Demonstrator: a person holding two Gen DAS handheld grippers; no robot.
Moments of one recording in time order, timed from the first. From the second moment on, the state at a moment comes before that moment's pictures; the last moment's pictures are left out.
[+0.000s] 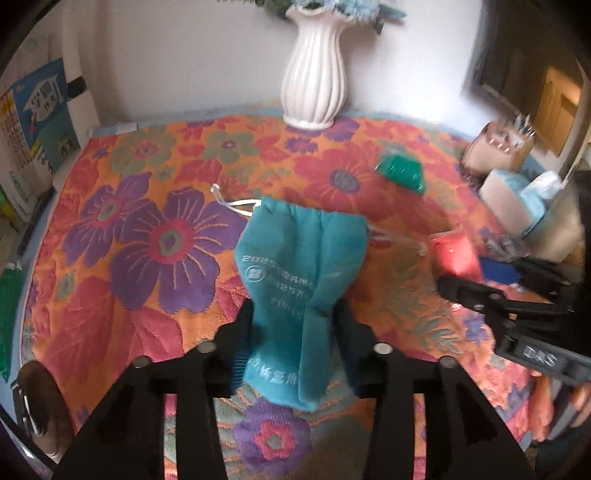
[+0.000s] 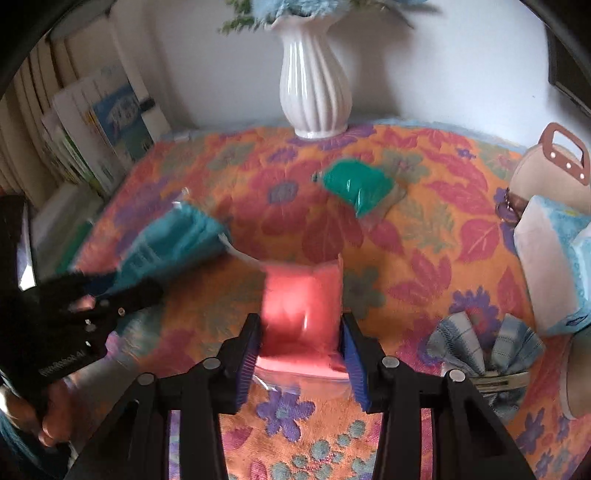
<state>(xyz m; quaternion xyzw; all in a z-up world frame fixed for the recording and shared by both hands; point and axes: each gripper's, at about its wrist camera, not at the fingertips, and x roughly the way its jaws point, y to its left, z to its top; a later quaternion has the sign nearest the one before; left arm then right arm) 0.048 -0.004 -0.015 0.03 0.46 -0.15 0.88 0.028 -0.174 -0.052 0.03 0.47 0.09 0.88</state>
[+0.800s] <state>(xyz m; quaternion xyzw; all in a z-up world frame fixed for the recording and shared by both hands) -0.001 -0.036 0.035 0.02 0.36 -0.24 0.90 -0.029 -0.212 -0.006 0.09 0.39 0.06 0.92</state>
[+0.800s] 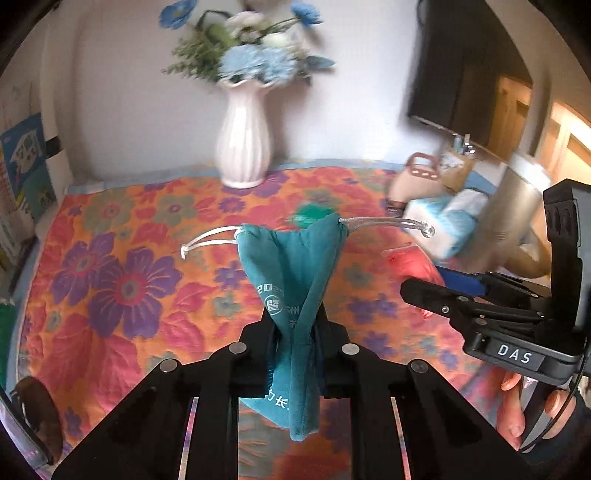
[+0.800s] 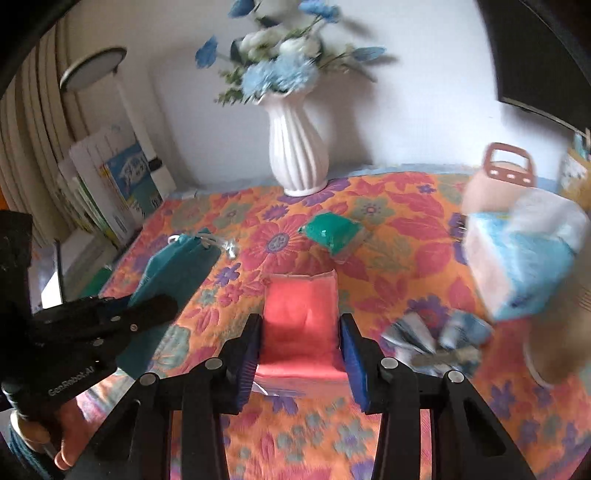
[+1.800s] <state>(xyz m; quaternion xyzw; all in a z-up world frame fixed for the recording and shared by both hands) -0.130 -0.319 0.099 0.14 0.29 -0.49 0.81 -0.215 -0.483 0.095 0.22 0.34 -0.13 0.91</state>
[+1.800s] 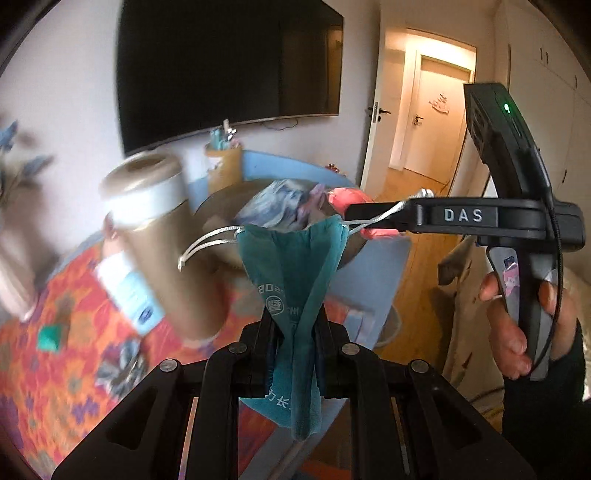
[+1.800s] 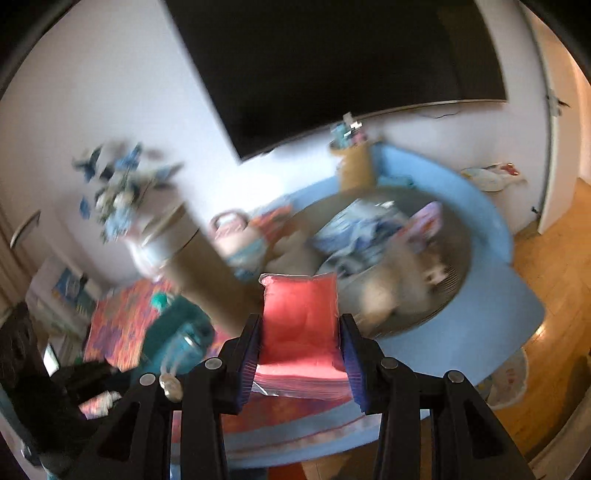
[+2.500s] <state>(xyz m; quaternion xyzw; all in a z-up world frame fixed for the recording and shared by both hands) -0.069 -0.449 0.062 0.20 0.25 -0.36 0.88 -0.041 -0.623 0.084 0.24 0.38 -0.17 0.88</state>
